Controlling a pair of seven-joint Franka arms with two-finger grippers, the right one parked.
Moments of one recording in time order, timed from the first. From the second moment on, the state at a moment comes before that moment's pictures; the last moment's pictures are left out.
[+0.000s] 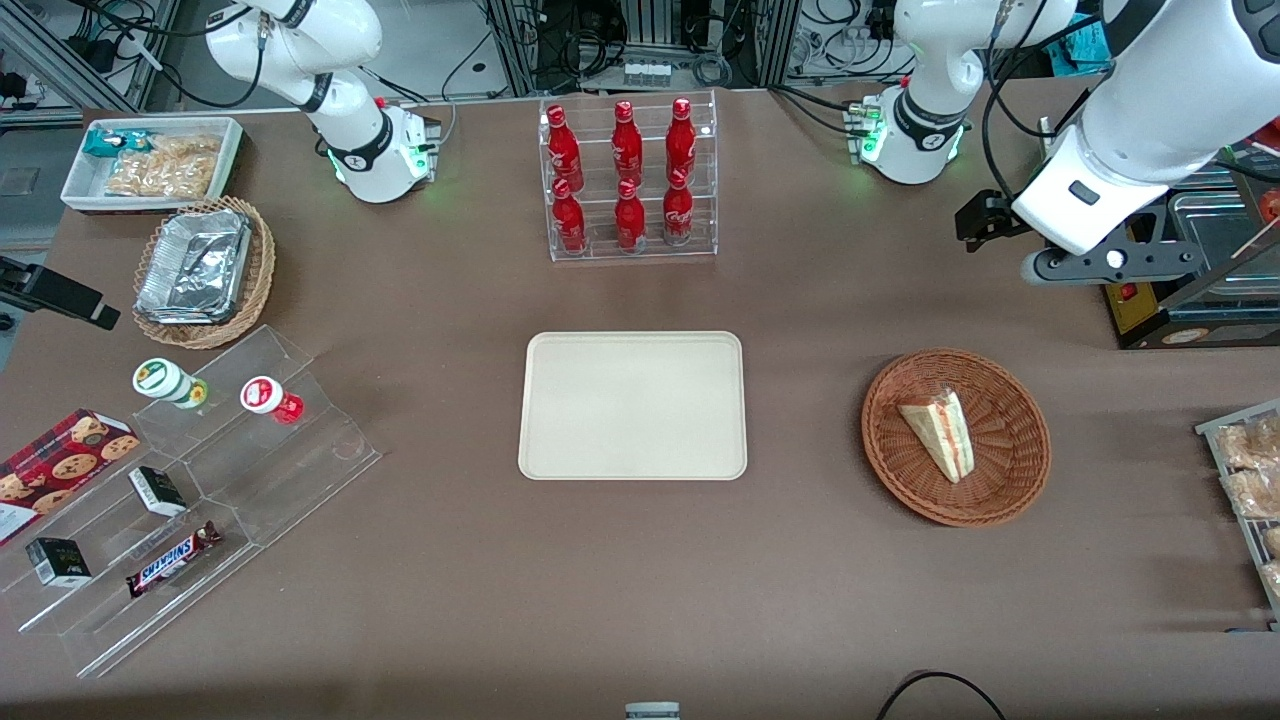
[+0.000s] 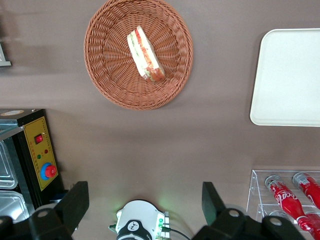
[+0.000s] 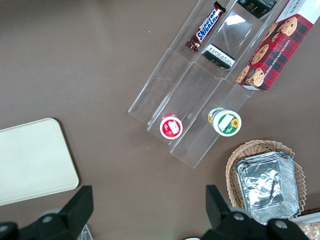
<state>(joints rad) -0.01 0.03 -0.27 -1.49 0.06 1.32 -0.27</state>
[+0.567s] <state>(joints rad) 0.00 0.06 -0.26 -1.52 0.06 1.32 -0.28</state>
